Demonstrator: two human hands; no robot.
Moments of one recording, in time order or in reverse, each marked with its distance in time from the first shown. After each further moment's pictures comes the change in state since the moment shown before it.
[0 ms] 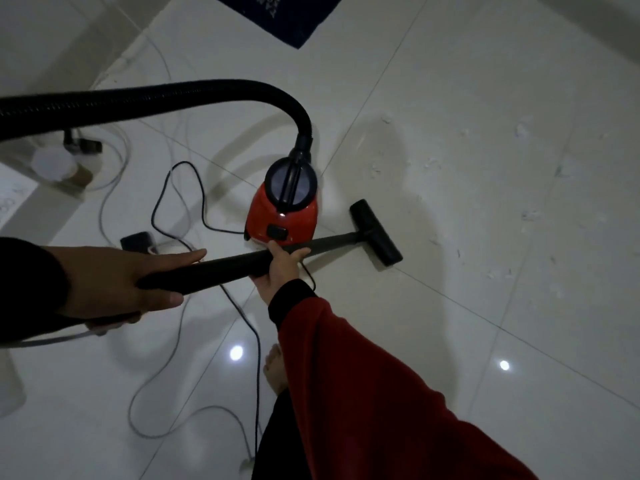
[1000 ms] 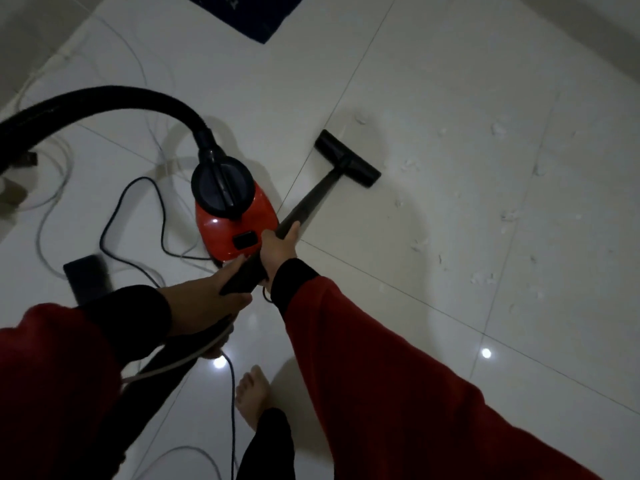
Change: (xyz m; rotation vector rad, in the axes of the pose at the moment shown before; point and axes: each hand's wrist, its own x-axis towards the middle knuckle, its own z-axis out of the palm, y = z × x) left_hand 0.113 0.106 0.028 -0.333 -0.042 -0.005; right_hand 0.066 -0.078 0.006 -0.592 0.165 -0.036
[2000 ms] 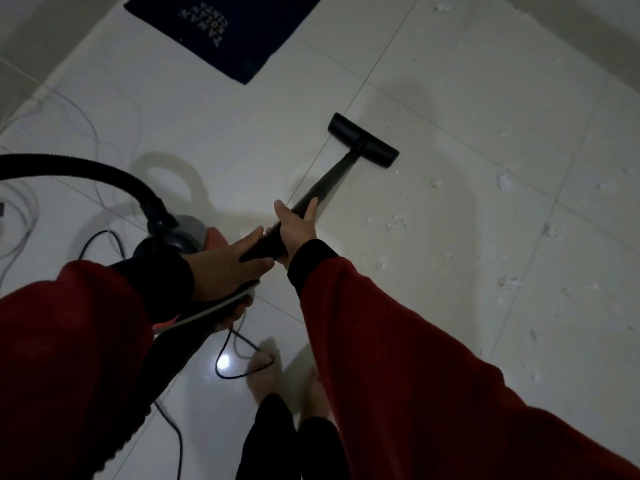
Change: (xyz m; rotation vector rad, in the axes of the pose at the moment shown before) left_hand 0.122 0.230 -0.077 -0.171 0.044 -0.002; right_hand 0.120 -0.236 -0.089 0.111 -0.130 -0.048
